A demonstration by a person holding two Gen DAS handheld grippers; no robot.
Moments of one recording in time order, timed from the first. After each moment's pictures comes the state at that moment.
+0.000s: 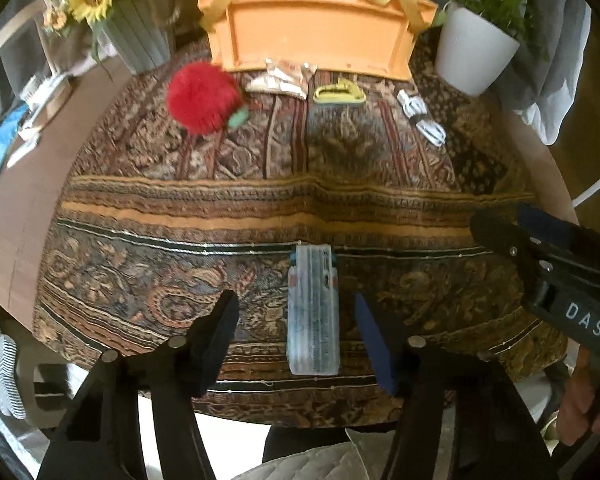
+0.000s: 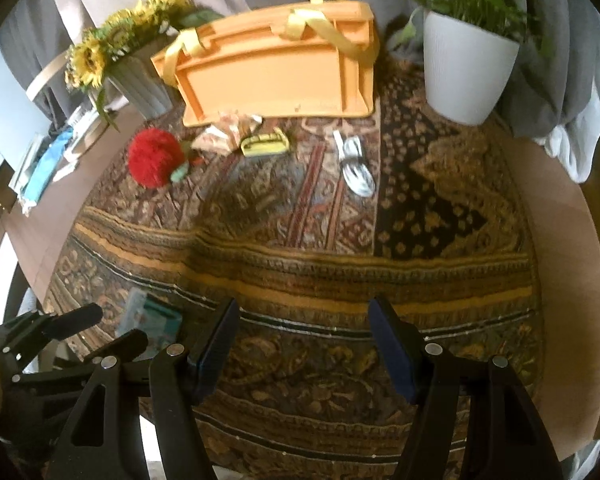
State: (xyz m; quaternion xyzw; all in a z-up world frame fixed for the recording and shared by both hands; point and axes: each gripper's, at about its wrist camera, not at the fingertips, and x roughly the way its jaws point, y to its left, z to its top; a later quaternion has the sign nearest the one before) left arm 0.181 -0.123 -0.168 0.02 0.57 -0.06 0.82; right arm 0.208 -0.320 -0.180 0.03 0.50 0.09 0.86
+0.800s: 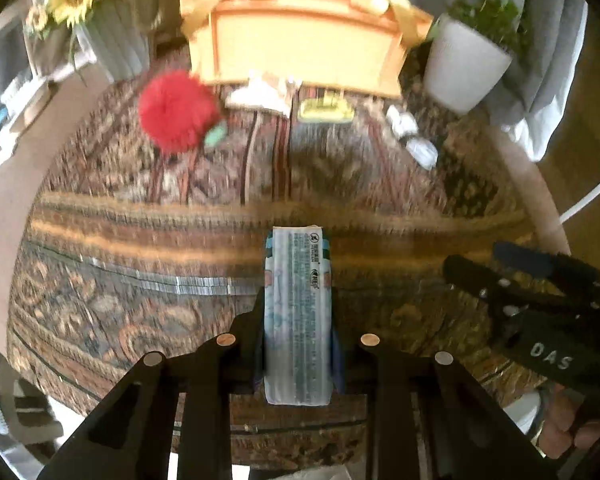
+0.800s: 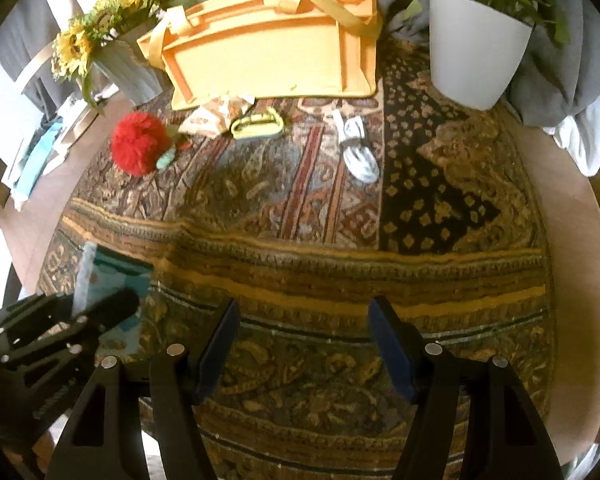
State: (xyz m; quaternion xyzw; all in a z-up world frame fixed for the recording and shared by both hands) left arm 0.200 -0.121 -0.174 -0.01 0.53 -0.10 0.84; right arm 0.225 -0.316 -0.194 0.03 0.52 0.08 0.85
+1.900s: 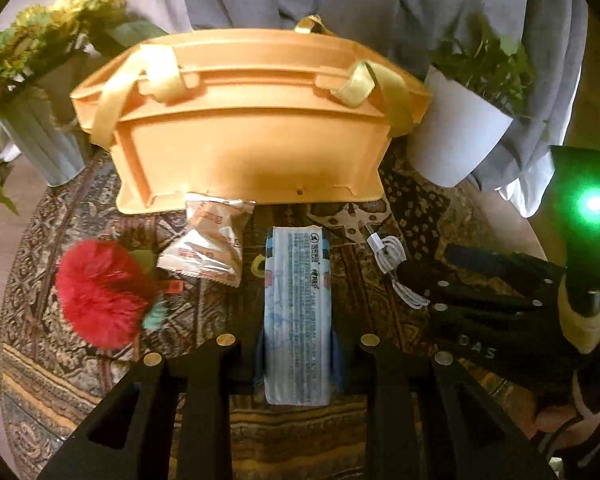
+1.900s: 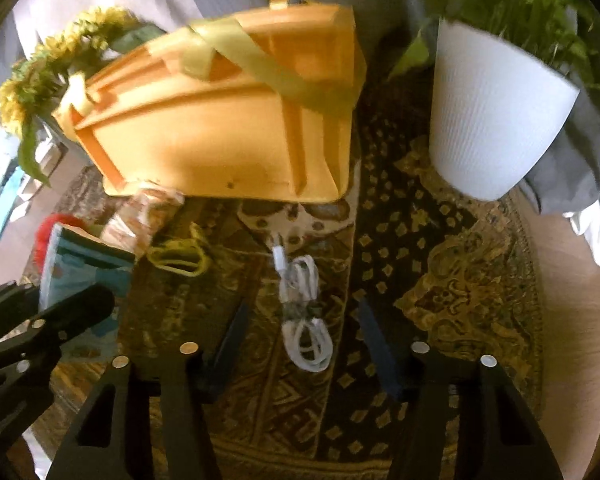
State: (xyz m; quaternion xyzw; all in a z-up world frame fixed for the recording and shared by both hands) left arm 0.327 -0.167 -0.162 0.00 0.47 -0.15 0.87; right arm 0.362 -0.345 -0.207 0.01 0.48 0.07 0.88
